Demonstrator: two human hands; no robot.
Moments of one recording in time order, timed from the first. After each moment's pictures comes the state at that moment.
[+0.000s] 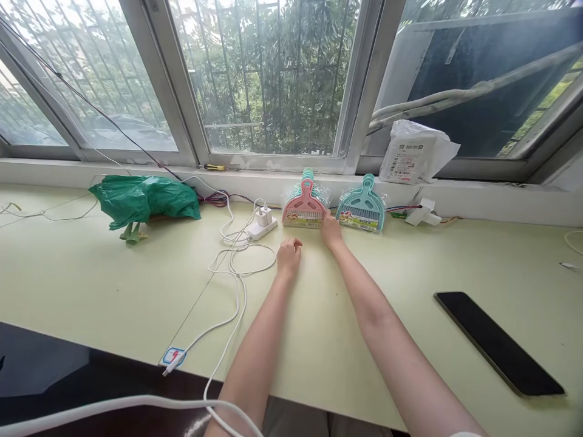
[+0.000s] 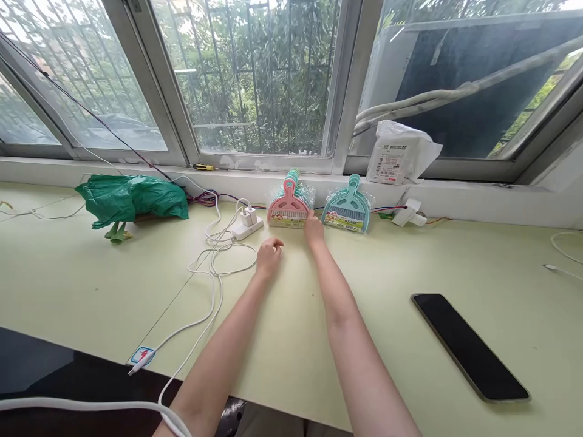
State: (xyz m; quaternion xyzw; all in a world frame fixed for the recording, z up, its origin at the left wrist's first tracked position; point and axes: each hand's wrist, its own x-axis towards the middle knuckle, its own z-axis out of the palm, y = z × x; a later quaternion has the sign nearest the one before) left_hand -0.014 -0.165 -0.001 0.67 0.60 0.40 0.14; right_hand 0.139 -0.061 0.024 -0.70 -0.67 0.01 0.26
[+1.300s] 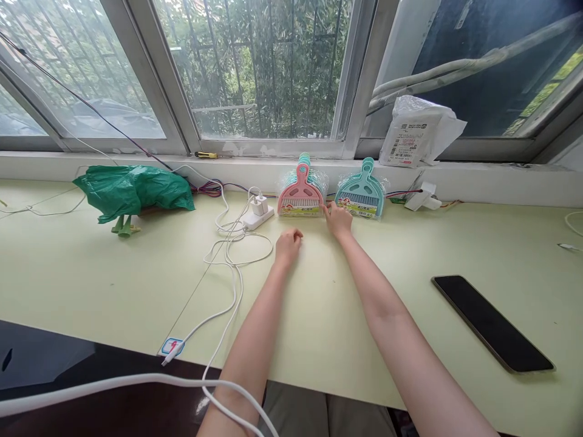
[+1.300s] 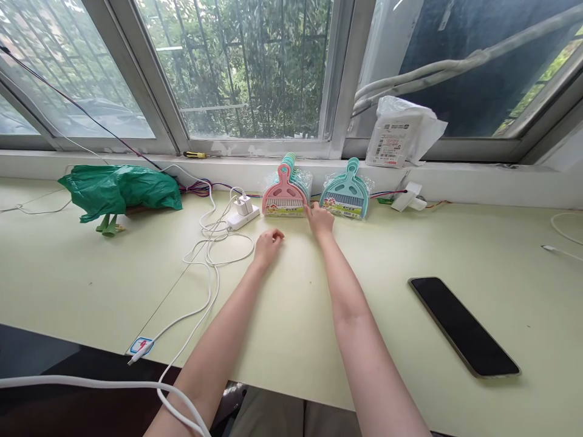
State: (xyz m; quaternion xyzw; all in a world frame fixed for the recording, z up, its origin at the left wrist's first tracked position) left_hand -0.013 -0.161 -0.003 0.70 0.59 0.36 0.18; right_hand 0.173 -0.071 0.011 -0.71 -0.65 -0.05 0.27
